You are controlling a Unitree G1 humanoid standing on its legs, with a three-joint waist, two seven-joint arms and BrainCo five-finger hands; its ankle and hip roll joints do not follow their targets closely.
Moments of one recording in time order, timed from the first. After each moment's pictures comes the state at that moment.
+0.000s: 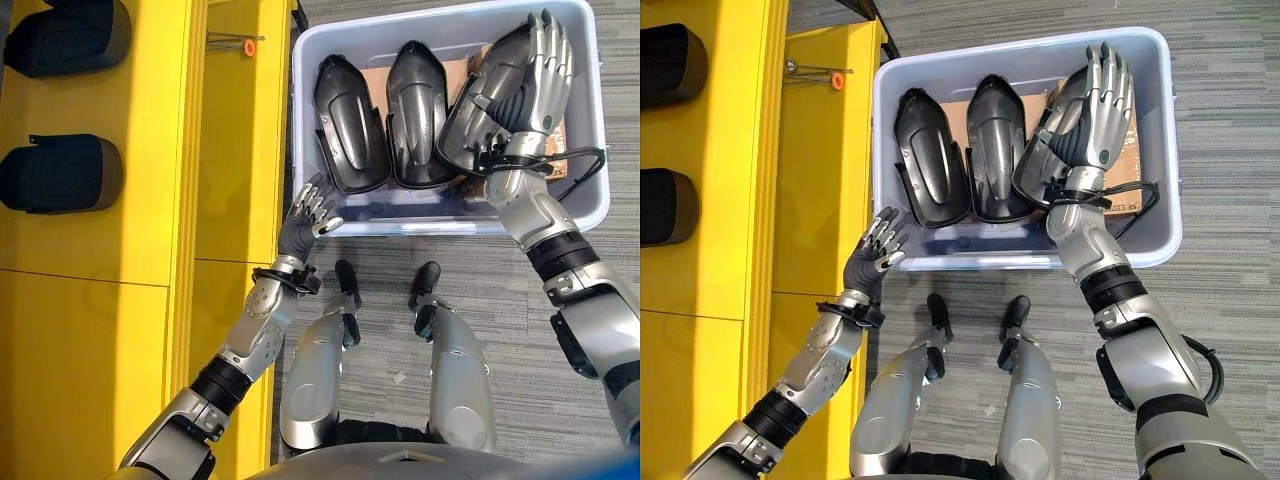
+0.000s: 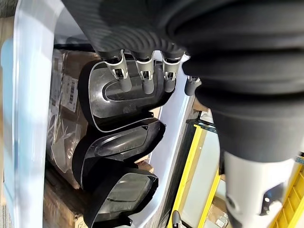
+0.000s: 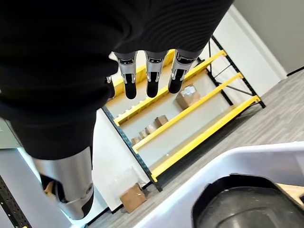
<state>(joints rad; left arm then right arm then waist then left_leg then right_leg) -0.25 0.36 -0.47 0.14 -0.77 -0.34 0.09 -0.91 -0.53 0.39 0.62 -0.41 0.07 -0.84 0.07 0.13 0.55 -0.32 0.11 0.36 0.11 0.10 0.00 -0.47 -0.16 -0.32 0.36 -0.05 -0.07</state>
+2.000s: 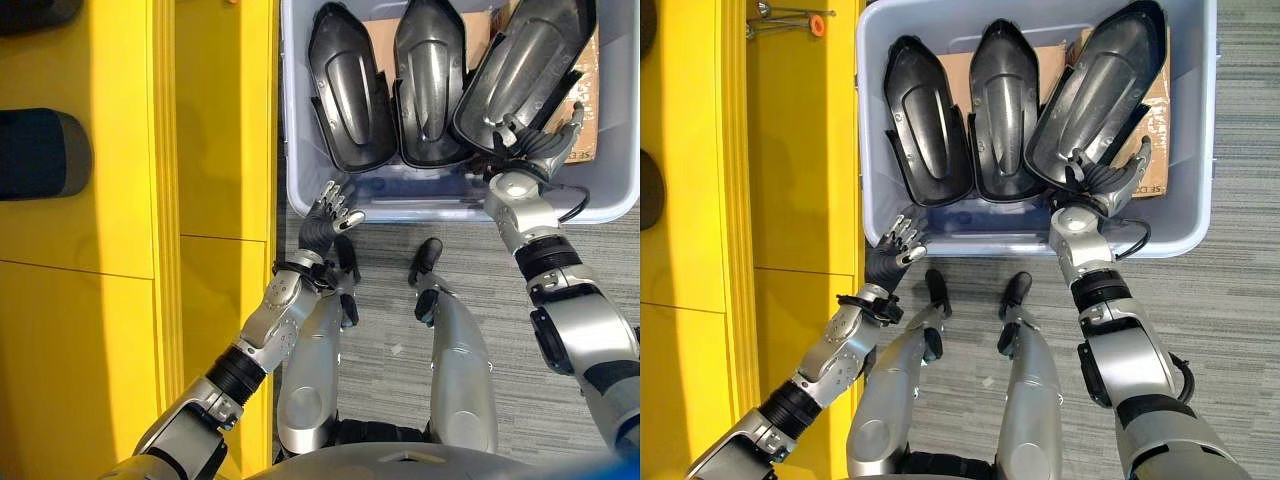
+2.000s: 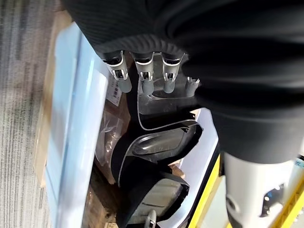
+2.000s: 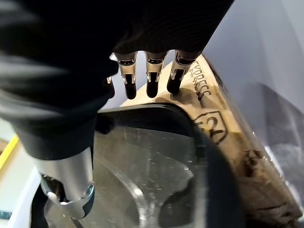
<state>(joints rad) -0.31 0.32 -0.52 0.14 -0.80 -0.25 0.13 -0.93 -0.41 0.19 0.76 0.37 0.05 -0.90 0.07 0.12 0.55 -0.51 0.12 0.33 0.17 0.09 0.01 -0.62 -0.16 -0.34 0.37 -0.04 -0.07</state>
